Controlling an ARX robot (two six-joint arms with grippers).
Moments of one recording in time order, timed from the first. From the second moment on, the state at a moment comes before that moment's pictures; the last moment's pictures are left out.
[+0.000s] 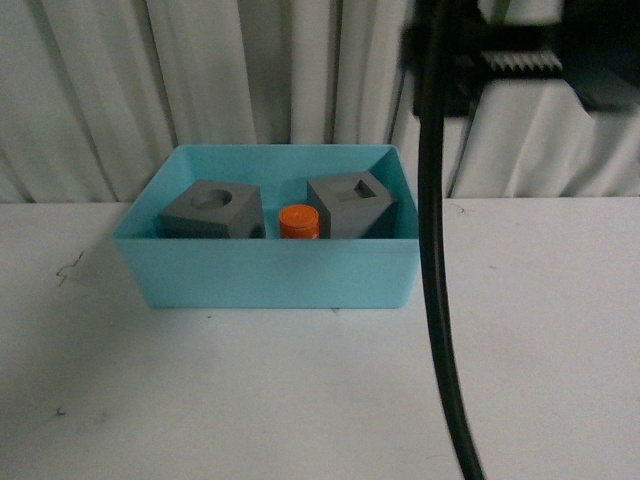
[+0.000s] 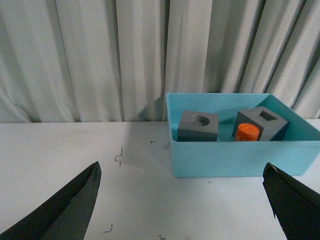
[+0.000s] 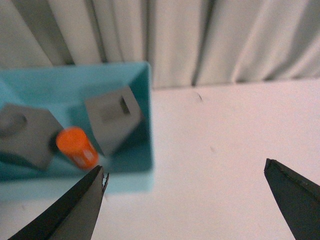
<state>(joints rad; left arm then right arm) 0.00 0.01 0.01 0.00 0.00 -0.01 0.52 1.50 0.91 0.13 0.48 0.23</state>
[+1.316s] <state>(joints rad) 0.00 0.01 0.01 0.00 0.00 -0.01 0.14 0.44 0.01 0.43 0.14 0.01</state>
